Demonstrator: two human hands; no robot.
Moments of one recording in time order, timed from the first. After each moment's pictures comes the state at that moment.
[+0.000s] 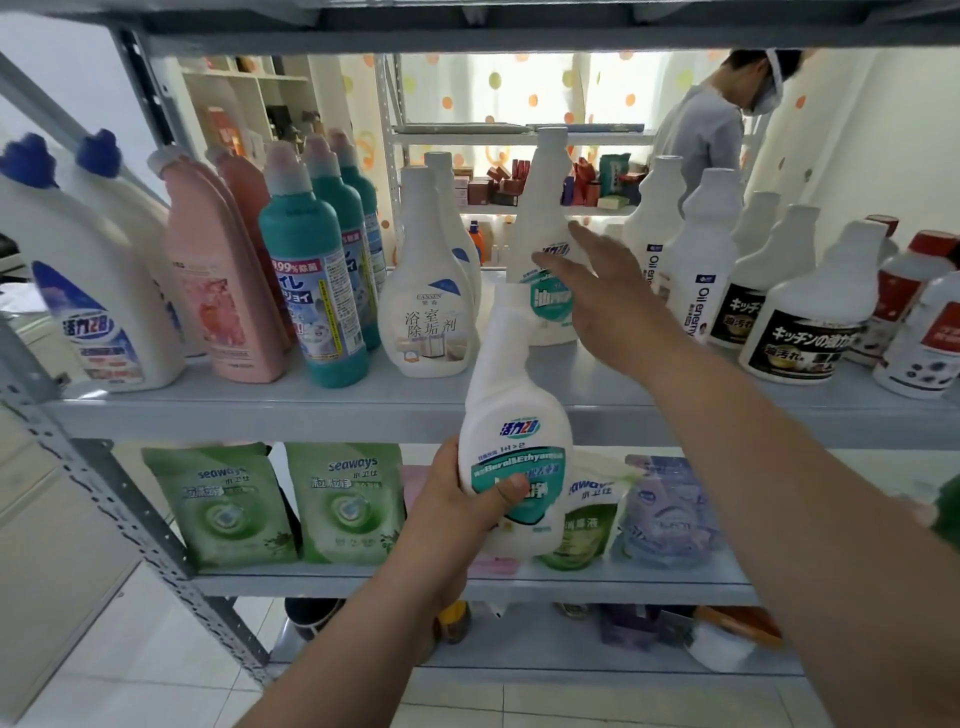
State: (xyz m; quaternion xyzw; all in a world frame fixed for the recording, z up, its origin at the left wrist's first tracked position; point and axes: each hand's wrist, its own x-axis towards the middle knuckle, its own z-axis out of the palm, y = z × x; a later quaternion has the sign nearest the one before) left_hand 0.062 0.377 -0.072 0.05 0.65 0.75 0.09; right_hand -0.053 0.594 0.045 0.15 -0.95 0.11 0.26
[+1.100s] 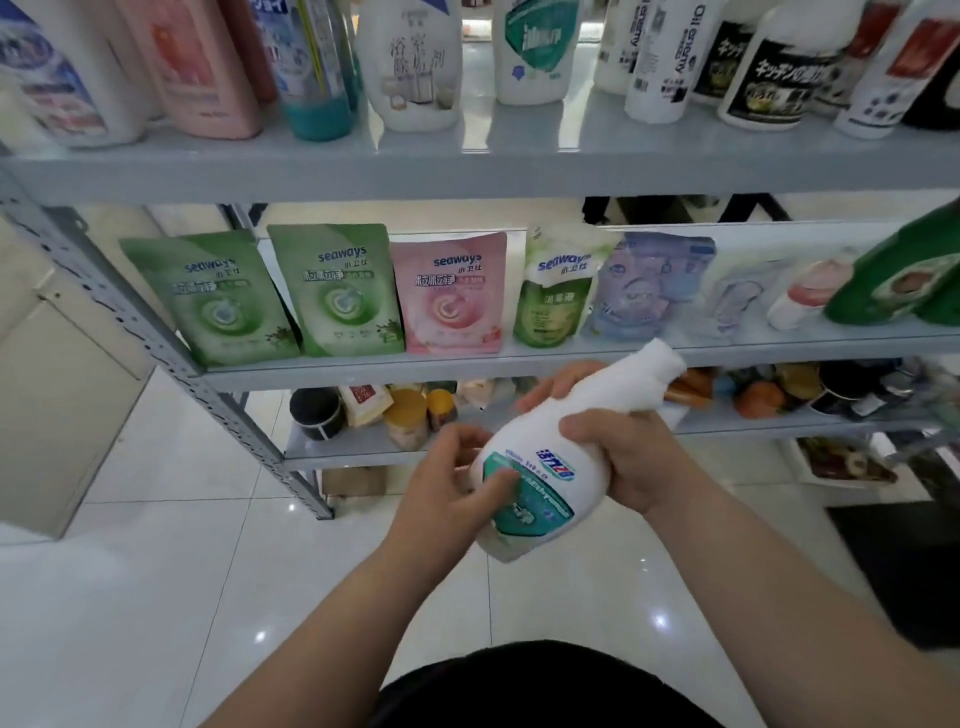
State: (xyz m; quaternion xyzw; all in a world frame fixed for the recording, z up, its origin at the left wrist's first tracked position) left_hand 0.263 0.314 -0.171 0.08 0.77 0.62 0.16; right_hand 0.253 0.514 -0.141 0.06 -0.53 0.84 -0.07
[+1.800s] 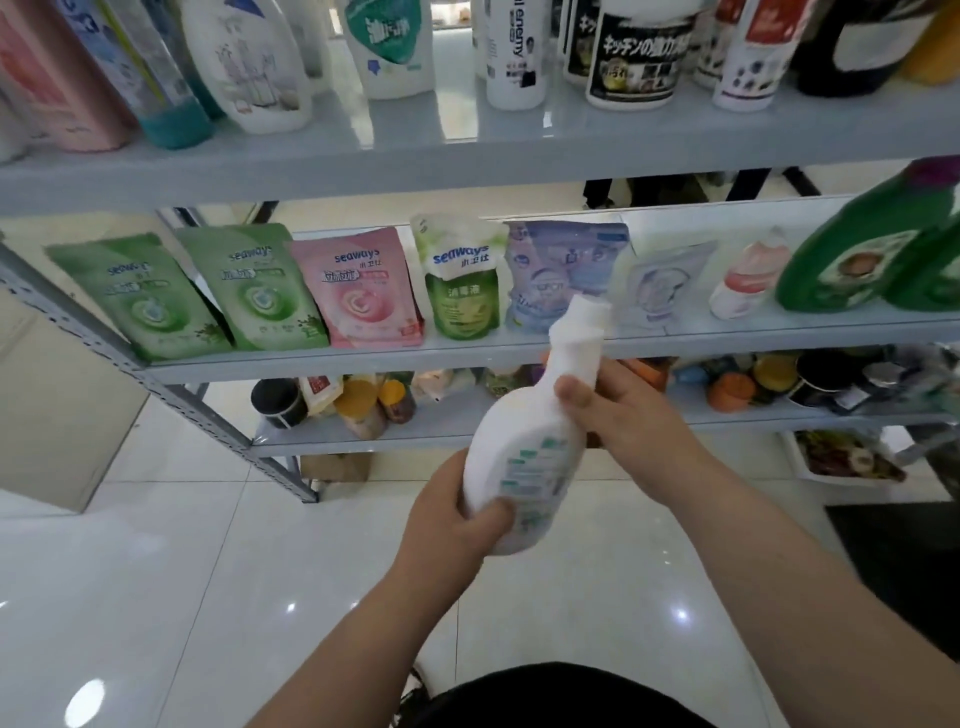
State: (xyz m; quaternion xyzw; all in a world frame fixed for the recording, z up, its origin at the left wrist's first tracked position) left_hand 0.323 0.491 -0.177 0.02 0.78 0.61 0.11; right_hand 0.288 0.698 -0.123 -0.05 -0.73 0.68 -0.04
